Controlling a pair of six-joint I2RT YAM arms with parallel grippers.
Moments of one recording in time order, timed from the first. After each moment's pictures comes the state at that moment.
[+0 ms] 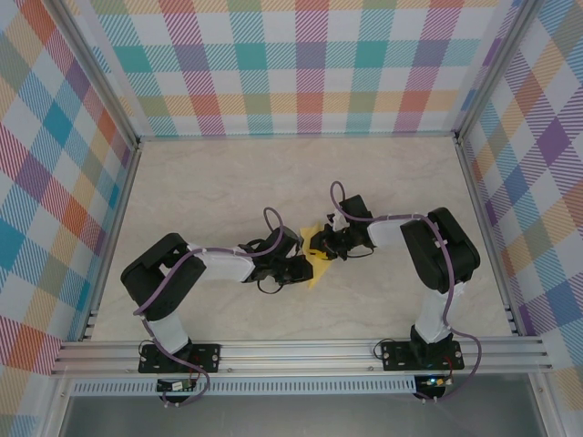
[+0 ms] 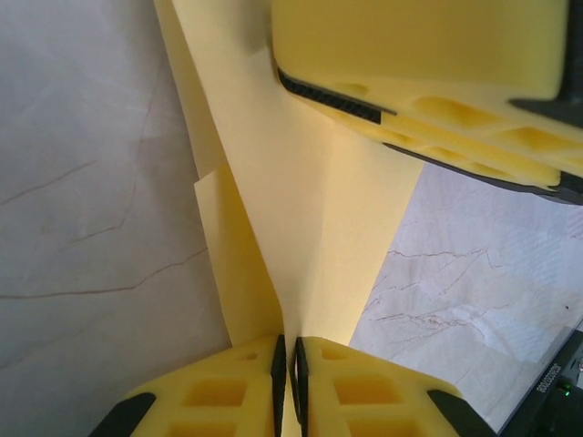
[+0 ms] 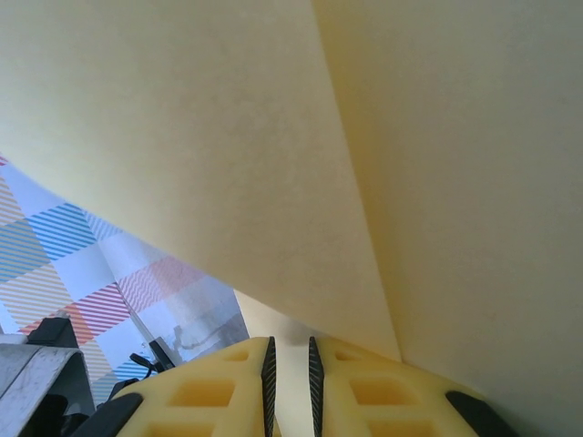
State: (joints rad) left arm -0.83 1.74 0.78 0.04 0.33 -0.92; right arm 0.46 1.87 0.88 -0.06 -0.74 0.87
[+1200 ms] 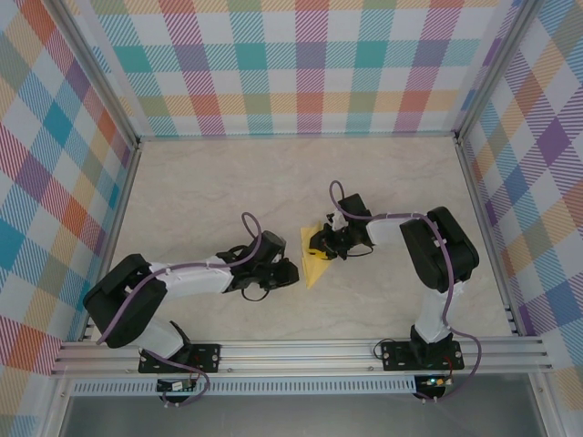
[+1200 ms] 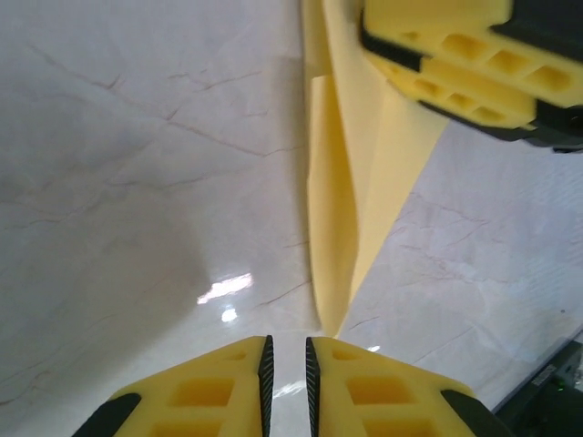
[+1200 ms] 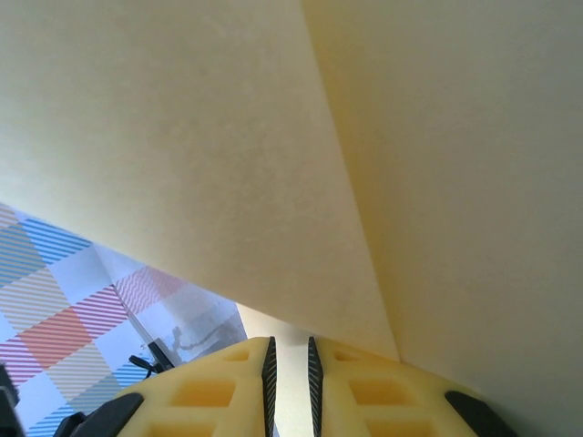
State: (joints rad) left arm -0.84 1.49 0.67 -0.08 0.23 -1.00; right arm 0.46 1.88 0.91 -0.10 -0.73 0.87
